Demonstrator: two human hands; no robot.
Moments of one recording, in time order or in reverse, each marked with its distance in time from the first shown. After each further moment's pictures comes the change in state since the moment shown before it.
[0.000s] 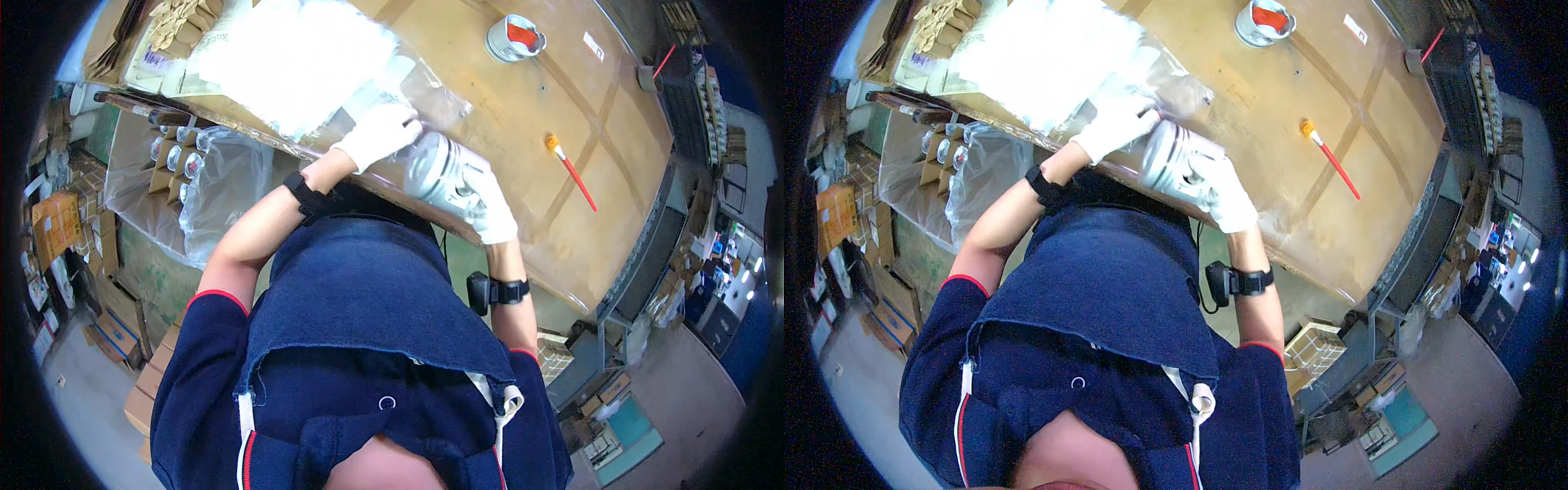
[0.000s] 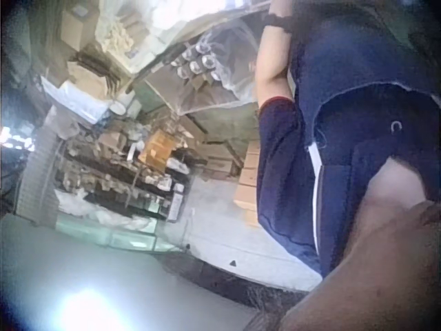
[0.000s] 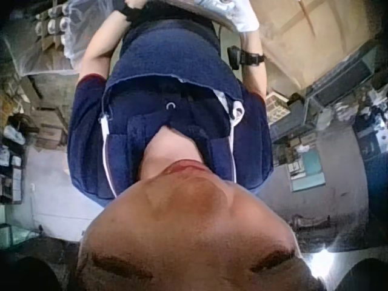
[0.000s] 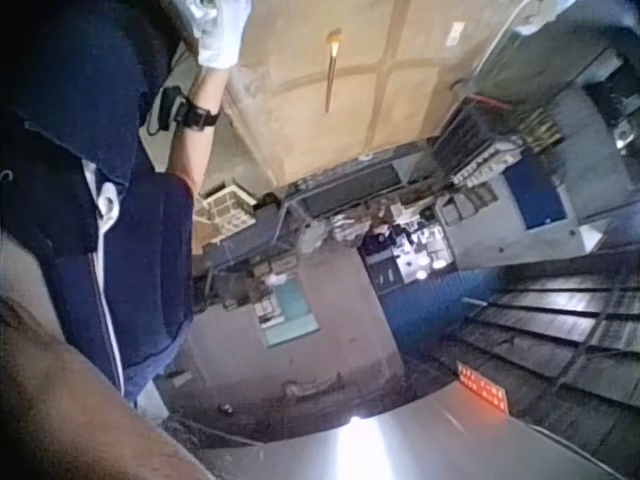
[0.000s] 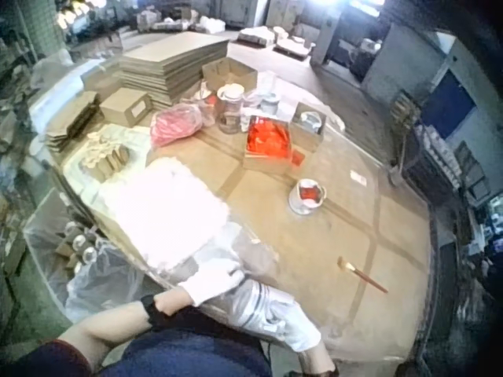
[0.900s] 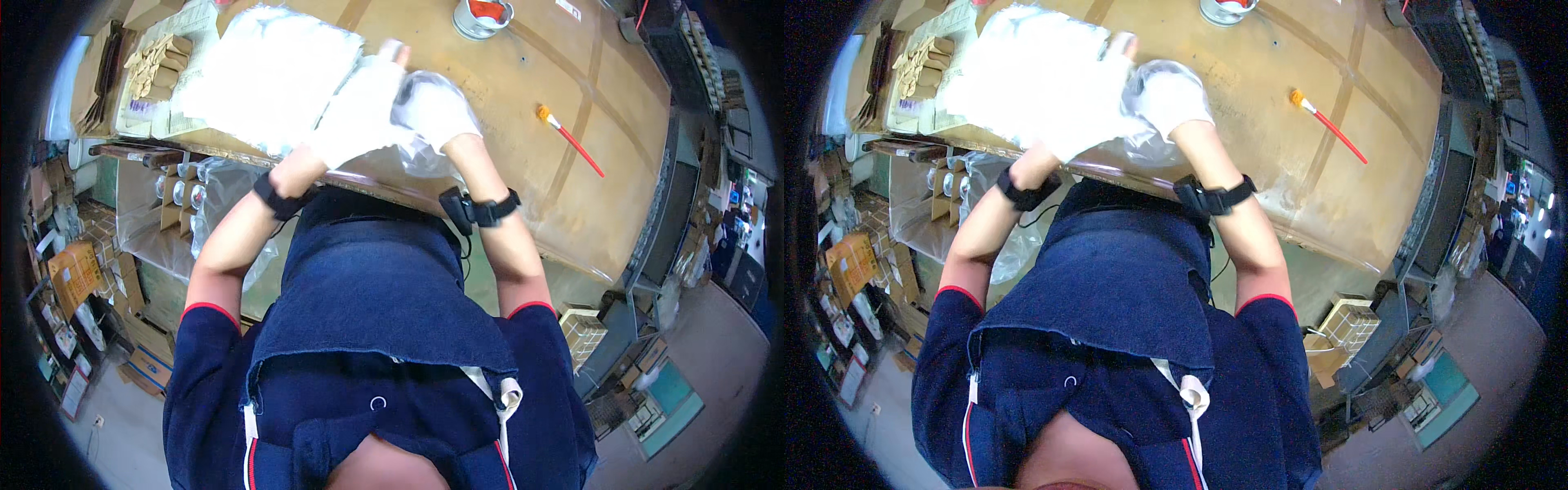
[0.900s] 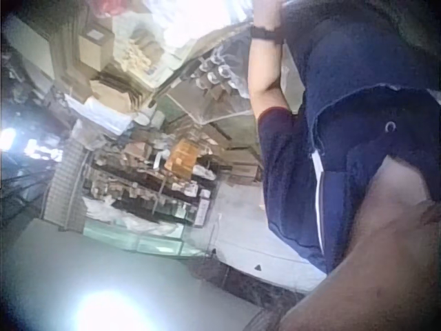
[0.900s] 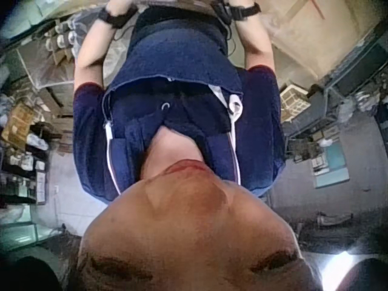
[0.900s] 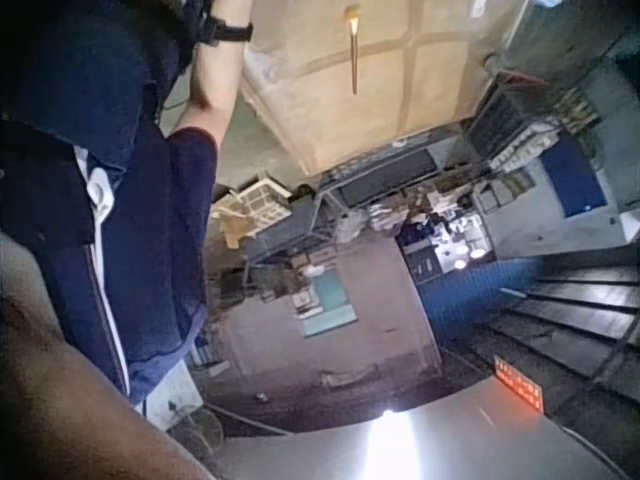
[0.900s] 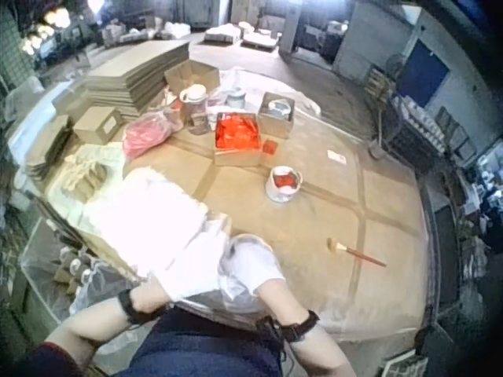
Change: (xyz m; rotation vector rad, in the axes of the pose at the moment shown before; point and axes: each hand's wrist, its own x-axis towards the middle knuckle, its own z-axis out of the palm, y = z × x) left_hand 0.035 0.055 -0.058 0.248 0.150 0.270; right_hand 0.104 -0.024 0.003 -1.611 0.212 -0.459
